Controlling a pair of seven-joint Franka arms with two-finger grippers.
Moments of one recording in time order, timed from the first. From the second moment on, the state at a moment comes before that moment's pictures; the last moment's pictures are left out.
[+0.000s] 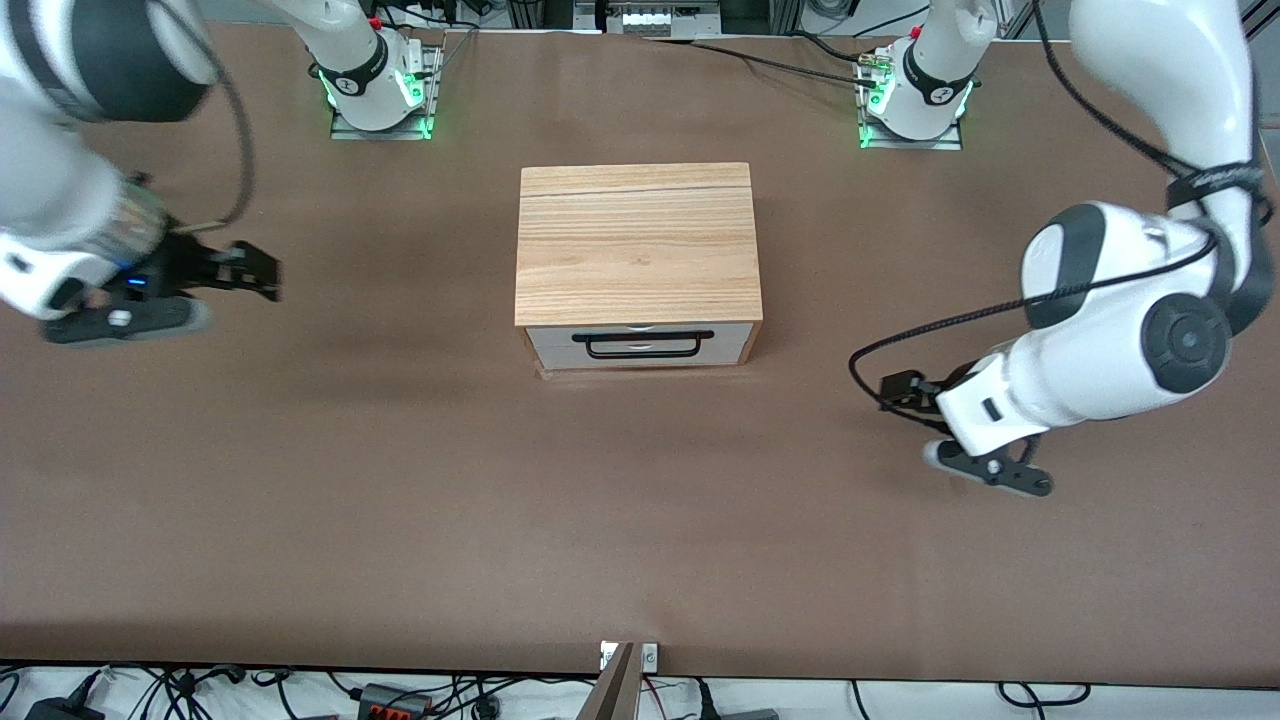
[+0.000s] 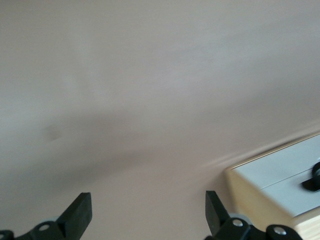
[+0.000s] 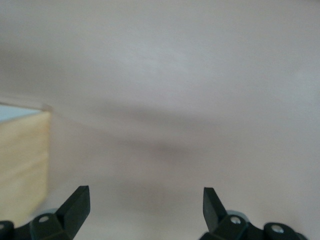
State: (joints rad) left arm -0.15 0.52 -0.02 -1.27 -0.12 1.74 0.10; right arm 0.23 0.12 -0.17 -1.58 -0.01 1.65 -0.12
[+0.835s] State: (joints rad) left arm 0.06 0.30 -0.01 -1.26 -0.08 1.44 0.38; right arm -0.01 -0.01 -0.02 -1.69 -0.01 1.63 -0.16
